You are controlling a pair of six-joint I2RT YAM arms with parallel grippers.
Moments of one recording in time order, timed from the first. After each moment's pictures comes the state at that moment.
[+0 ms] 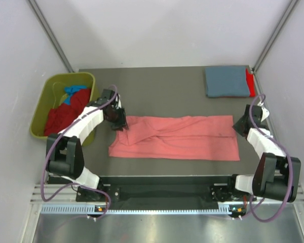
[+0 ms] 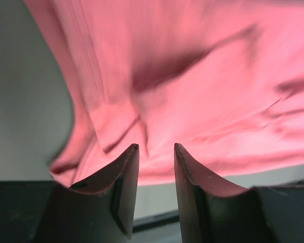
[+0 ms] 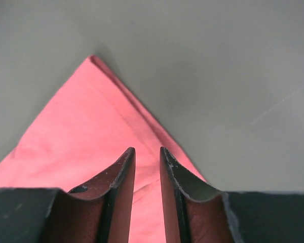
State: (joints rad) left arm -0.22 1.55 1.09 -0.73 0.19 -0.39; right arm -0.20 1.27 0.67 -0.26 0.16 0.57
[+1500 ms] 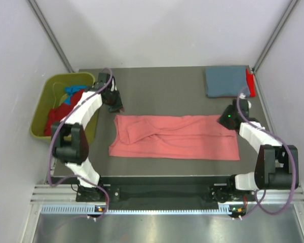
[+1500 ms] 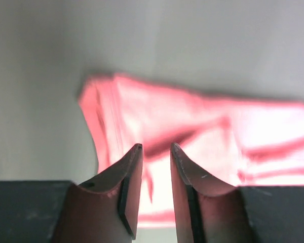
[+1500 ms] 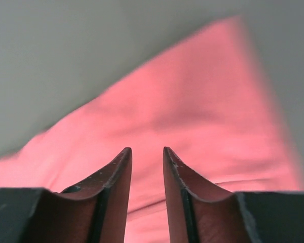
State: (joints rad) left arm -0.14 1.81 1.49 -0.74 0.10 -0.41; right arm -0.07 1.38 0.74 -0.21 0.01 0.59
